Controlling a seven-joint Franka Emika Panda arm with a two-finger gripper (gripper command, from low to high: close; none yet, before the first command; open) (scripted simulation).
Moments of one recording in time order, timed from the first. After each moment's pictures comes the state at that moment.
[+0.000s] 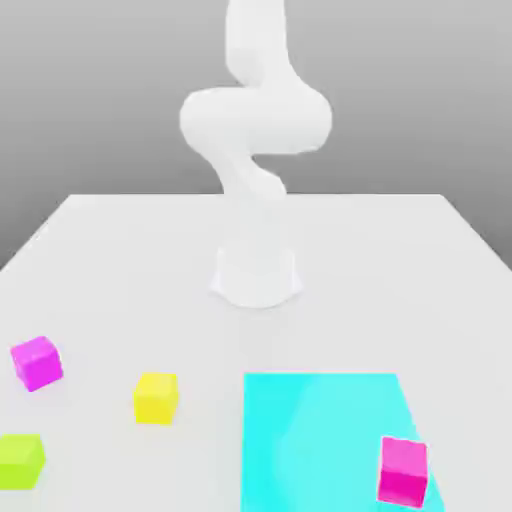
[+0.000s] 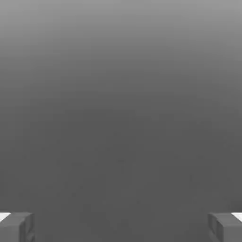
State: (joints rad) arm -0.06 -0.71 0.01 -2.30 -0.01 2.33 0.88
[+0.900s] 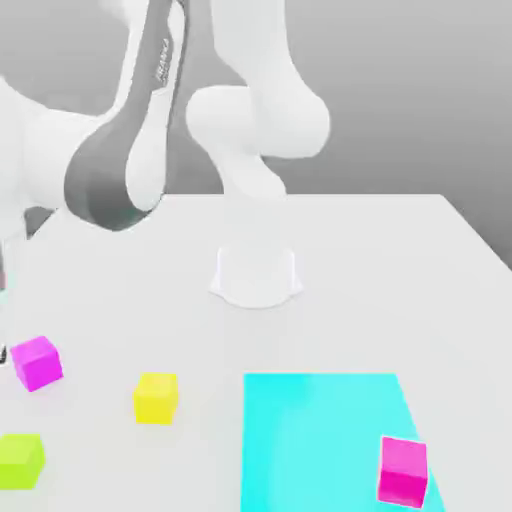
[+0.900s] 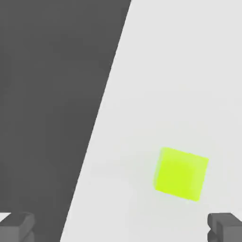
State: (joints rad) arm -0.46 0.27 -0.08 -2.30 0.02 2.63 1.67
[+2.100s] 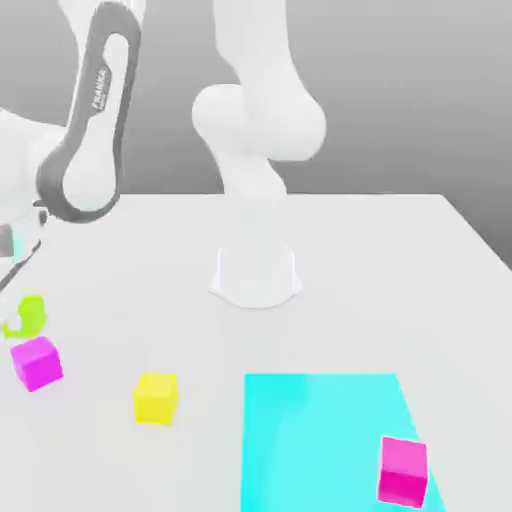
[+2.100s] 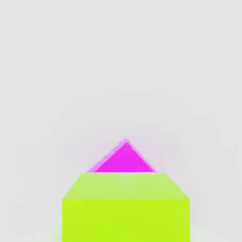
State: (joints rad) arm -0.71 0.18 -0.19 -2.64 0.11 2.82 1.36
